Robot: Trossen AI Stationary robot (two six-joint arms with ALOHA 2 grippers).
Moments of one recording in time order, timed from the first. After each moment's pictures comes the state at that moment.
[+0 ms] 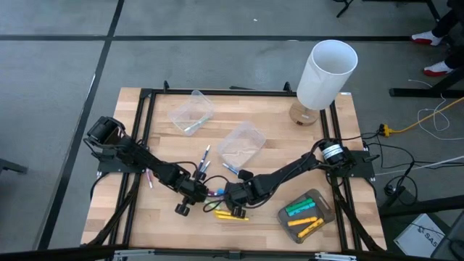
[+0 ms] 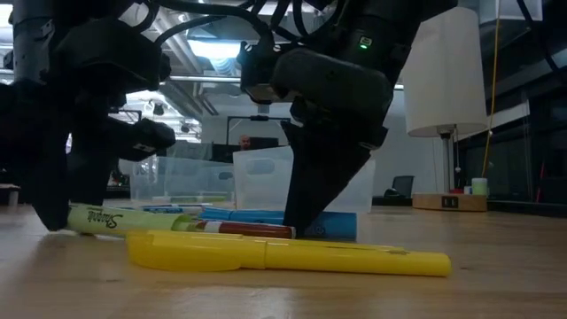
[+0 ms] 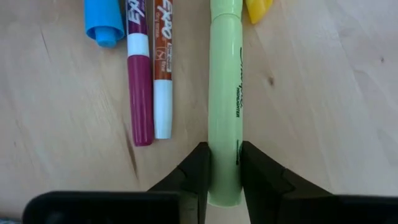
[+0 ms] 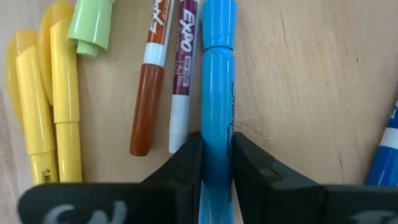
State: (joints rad) left arm -0.46 1.65 0.81 -0.28 0.02 -0.14; right arm 0.39 2.13 1.54 -0.57 0.23 0.54
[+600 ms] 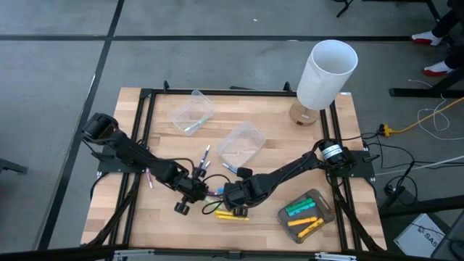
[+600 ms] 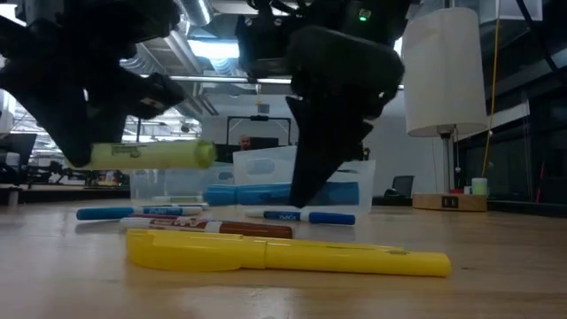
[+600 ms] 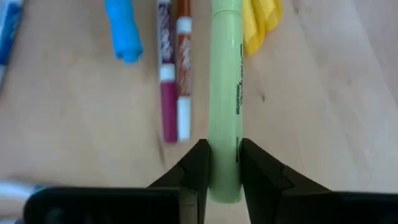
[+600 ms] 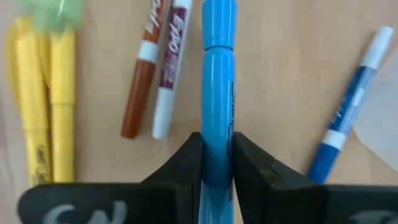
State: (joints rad) left arm -0.46 1.56 0.90 -0.46 -0.04 -0.13; right arm 0.39 2.13 1.65 -0.76 0.28 0.44
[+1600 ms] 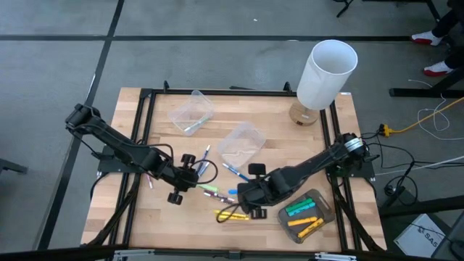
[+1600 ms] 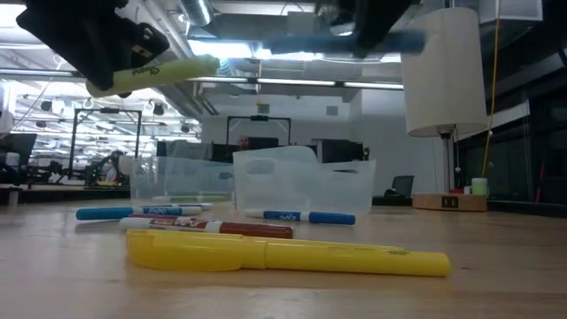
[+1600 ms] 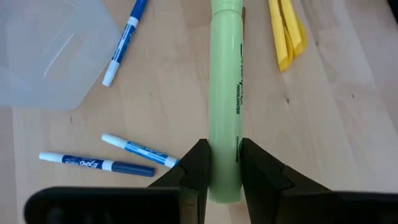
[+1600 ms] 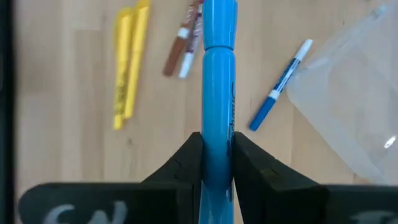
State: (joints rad) left arm -0.46 1.30 0.90 -0.63 -0.18 -0.20; right arm 0.48 1.90 1.78 -1.10 0.26 0.37
